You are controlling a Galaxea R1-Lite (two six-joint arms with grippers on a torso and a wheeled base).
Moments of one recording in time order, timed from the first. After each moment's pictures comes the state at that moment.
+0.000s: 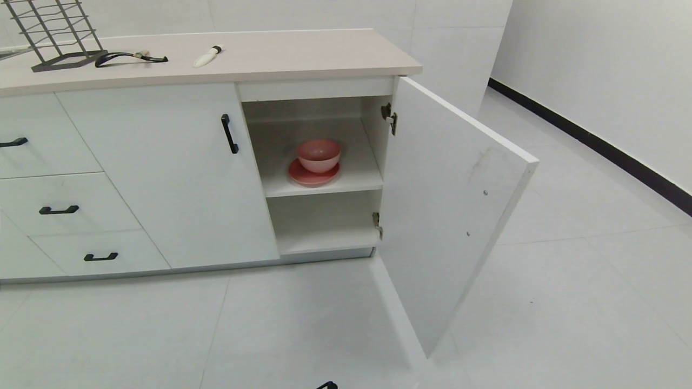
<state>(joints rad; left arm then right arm) 0.00 0.00 0.00 0.01 -0.02 0.01 0.00 0.00 0.00 -0.01 0.04 -0.02</state>
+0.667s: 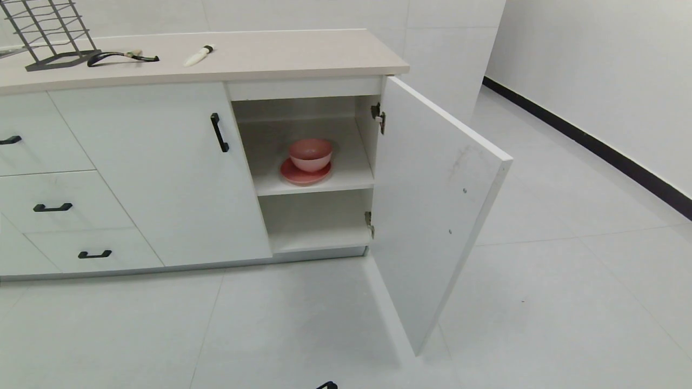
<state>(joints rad) 0.00 0.00 0.00 0.01 -0.02 0.01 0.00 0.00 0.00 -0.03 0.04 -0.01</state>
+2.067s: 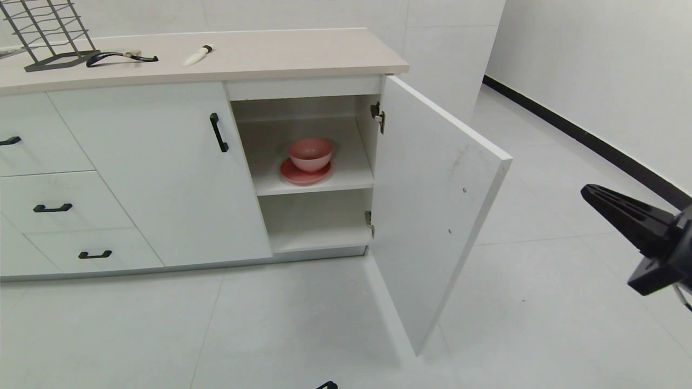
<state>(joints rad) 0.00 0.00 0.00 0.01 -0.02 0.01 0.13 1.37 -0.16 -1.47 0.51 -0.13</state>
